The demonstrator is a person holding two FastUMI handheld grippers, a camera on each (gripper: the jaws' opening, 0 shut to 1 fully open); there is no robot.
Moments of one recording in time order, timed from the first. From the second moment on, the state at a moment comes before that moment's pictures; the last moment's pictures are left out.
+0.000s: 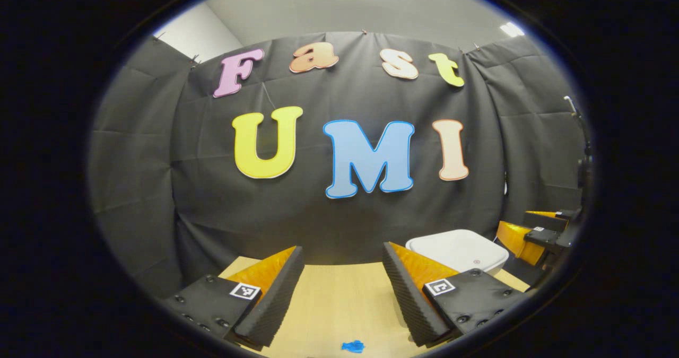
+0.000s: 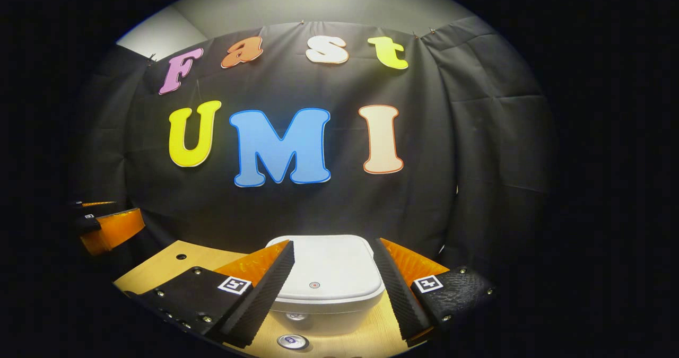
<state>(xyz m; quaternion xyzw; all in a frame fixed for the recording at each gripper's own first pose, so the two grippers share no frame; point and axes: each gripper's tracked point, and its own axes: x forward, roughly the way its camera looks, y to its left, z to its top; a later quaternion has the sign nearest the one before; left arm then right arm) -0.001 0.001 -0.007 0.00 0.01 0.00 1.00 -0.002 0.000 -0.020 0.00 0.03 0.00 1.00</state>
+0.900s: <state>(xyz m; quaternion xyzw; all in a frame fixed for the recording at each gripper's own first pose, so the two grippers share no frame) 0.003 0.009 -0.020 -0.01 0.02 0.01 1.00 0.046 0.015 -0.076 0.01 0.11 0.04 0.99</state>
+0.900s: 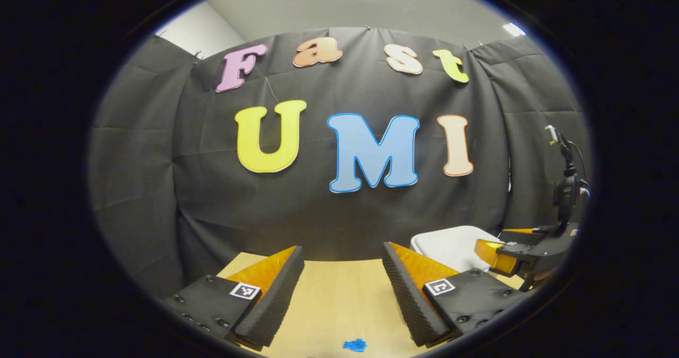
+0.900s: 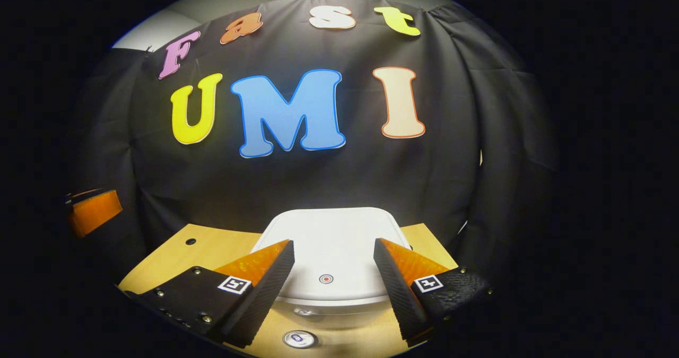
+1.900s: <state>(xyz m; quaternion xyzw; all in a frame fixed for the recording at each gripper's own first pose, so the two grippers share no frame) 0.004 0.008 -0.026 0.00 0.03 0.00 1.00 0.055 0.006 -0.083 0.04 0.12 0.01 0.99</state>
